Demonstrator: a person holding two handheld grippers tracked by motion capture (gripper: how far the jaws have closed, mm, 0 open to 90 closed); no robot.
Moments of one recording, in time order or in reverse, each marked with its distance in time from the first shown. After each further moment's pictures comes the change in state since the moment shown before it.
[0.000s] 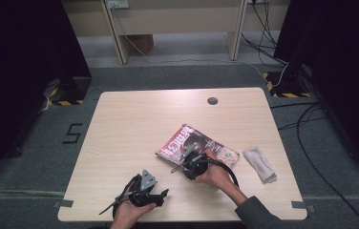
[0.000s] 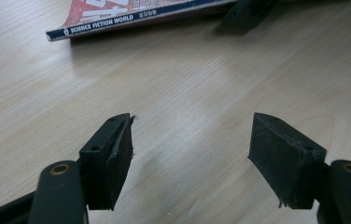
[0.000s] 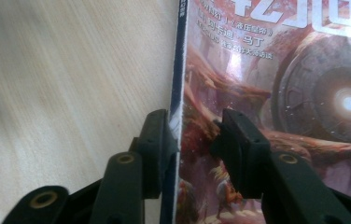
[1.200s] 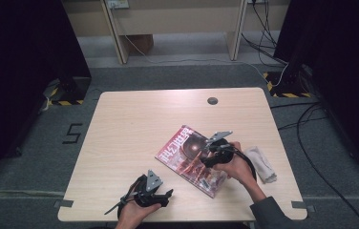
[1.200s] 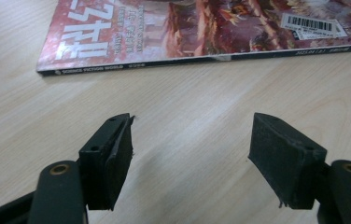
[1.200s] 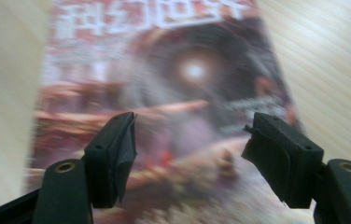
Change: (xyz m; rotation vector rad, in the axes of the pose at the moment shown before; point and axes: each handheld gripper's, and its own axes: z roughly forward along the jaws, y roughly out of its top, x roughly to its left) left arm -0.013 0.007 0.009 -0.015 -0.009 0.027; right arm -0.065 -0.049 -0.029 -0.167 -0.095 0.306
